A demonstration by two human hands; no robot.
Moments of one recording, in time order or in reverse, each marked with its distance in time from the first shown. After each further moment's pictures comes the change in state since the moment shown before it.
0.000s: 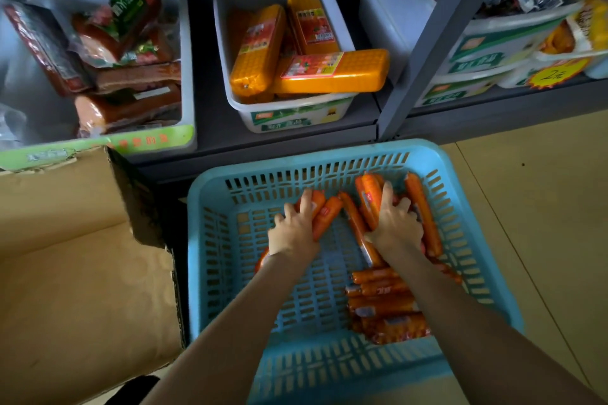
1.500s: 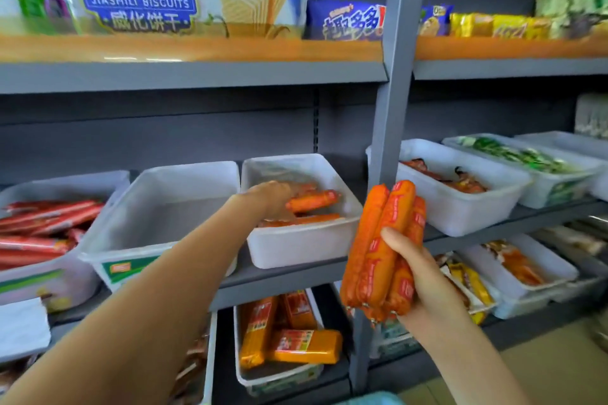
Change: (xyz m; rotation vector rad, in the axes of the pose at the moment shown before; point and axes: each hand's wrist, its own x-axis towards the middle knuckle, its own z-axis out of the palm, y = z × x) left_hand -0.080 0.187 -0.490 0.498 0.400 0.444; right_hand -0.147 -0.038 -0.434 2.023 -0.040 -0.503
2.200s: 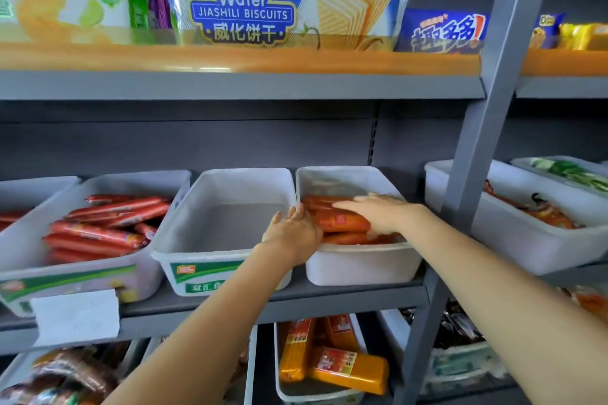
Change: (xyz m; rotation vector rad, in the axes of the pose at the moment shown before) left_hand -0.047 -0.039 0.034 -0.020 0.039 -0.252; right_hand 0.177 0.022 0.079 -2.312 -0.679 -0.336
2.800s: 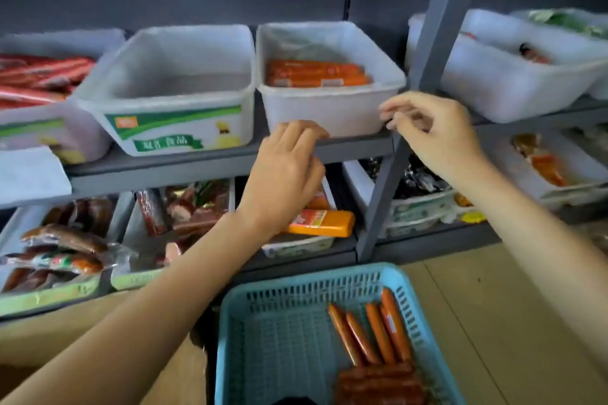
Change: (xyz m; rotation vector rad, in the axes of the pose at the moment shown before) left_hand -0.086 0.053 0.092 -0.394 0.701 0.392; right_hand -0.157 -0.019 0.083 0.916 0.721 0.054
